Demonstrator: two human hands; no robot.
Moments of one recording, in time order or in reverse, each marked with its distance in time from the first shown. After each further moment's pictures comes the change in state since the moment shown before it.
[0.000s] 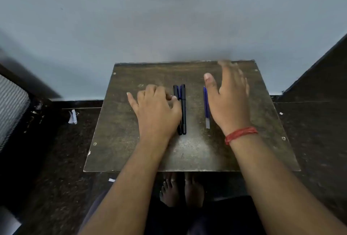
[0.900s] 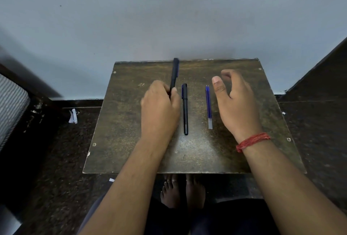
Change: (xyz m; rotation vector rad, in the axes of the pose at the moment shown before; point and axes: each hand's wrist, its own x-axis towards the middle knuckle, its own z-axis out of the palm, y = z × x) left_hand 0.004 0.005 -0.003 -0.261 0.013 -0.004; right_hand -0.007 0.014 -0.006 0.203 -0.039 0.069
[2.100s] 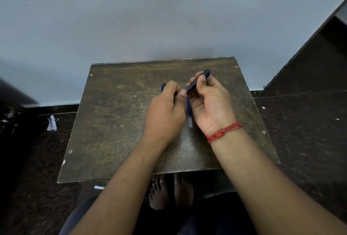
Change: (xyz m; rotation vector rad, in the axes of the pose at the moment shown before) left_hand -0.017 0.034 0.020 -0.305 -0.208 0.195; right_hand 0.003 -0.021 0.015 1.486 -0.013 0.540
